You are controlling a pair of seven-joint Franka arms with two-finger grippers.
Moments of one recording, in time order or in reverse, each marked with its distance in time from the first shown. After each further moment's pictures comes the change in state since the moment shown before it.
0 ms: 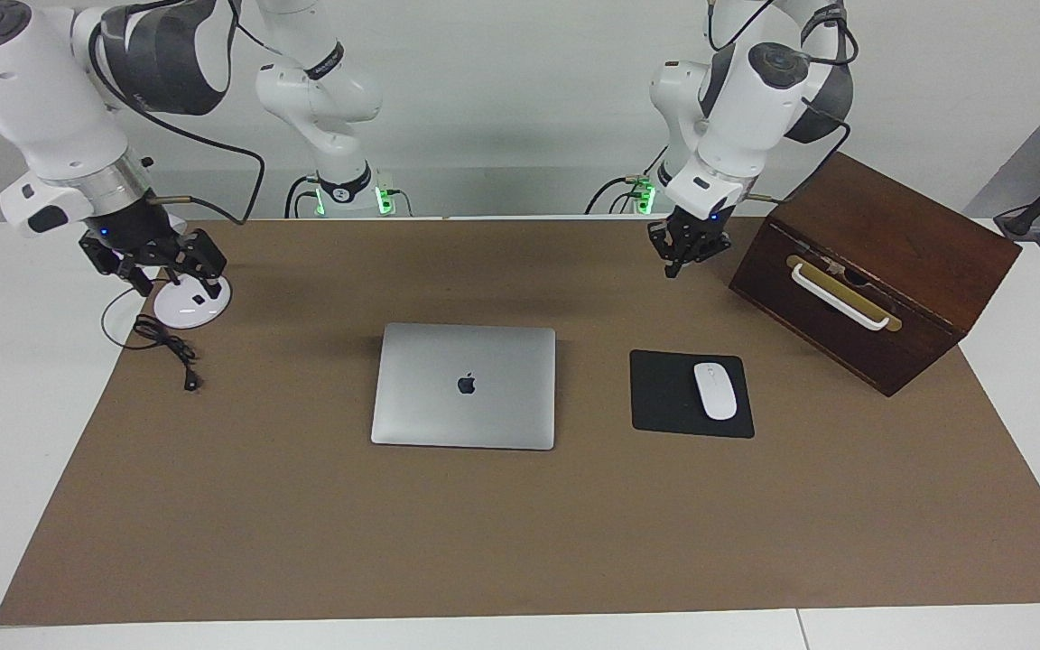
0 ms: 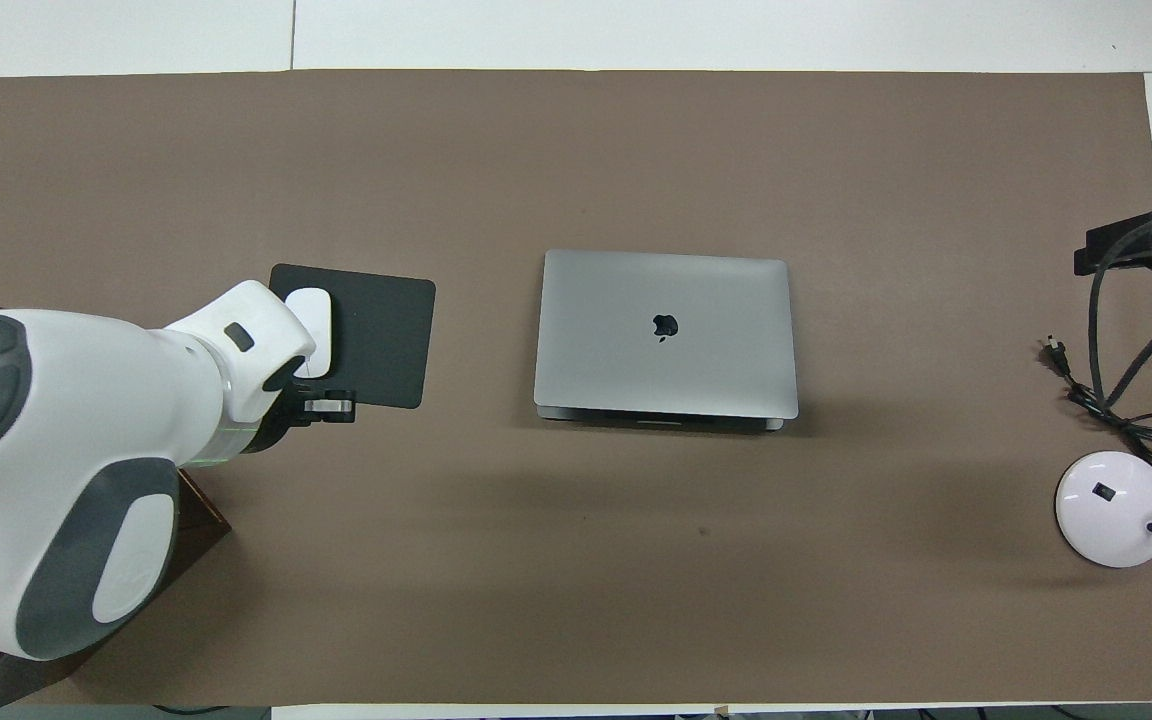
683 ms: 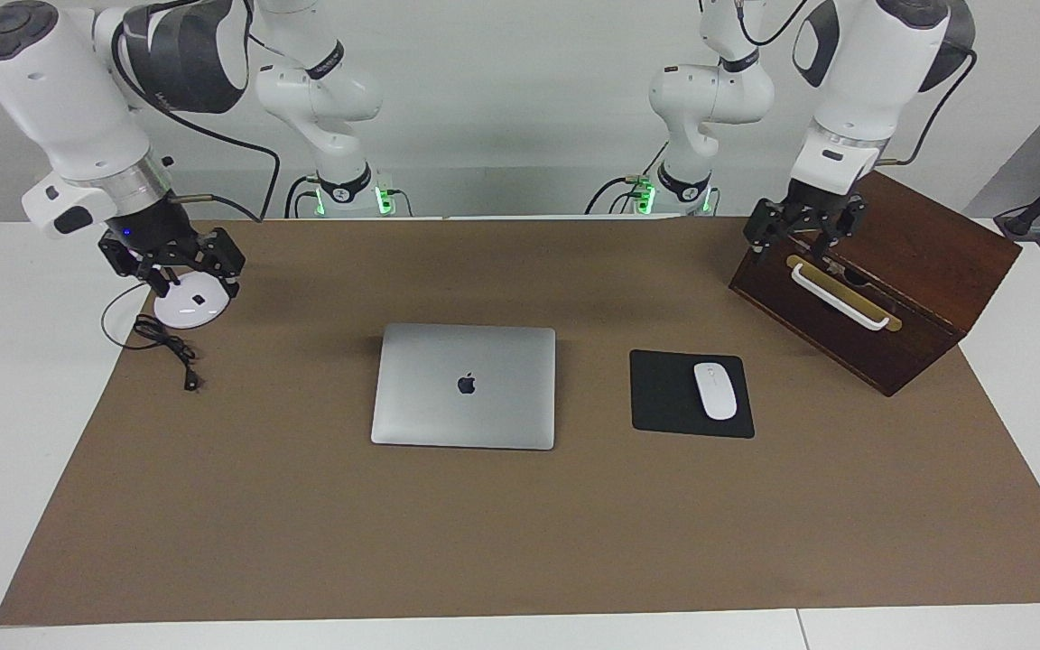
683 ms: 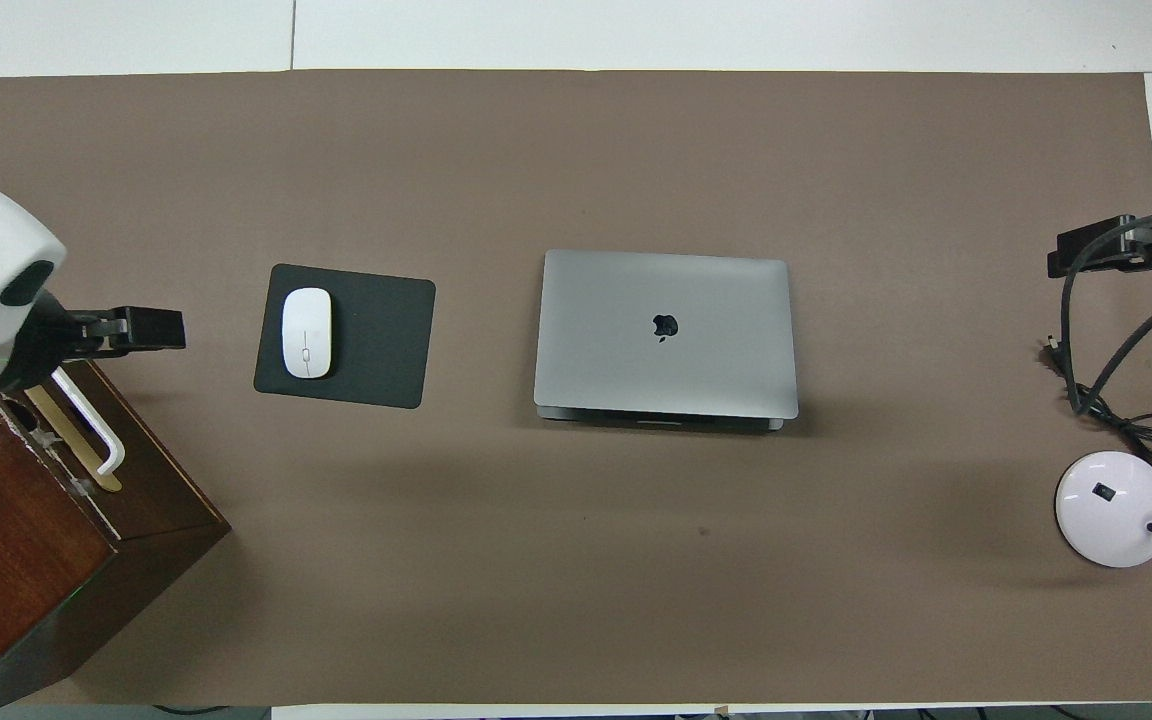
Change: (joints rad) left arm 0.227 0.032 0.002 0.210 0.120 -0.135 0.068; right arm 0.034 -0.004 0.002 -0.004 0.000 0.000 0.000
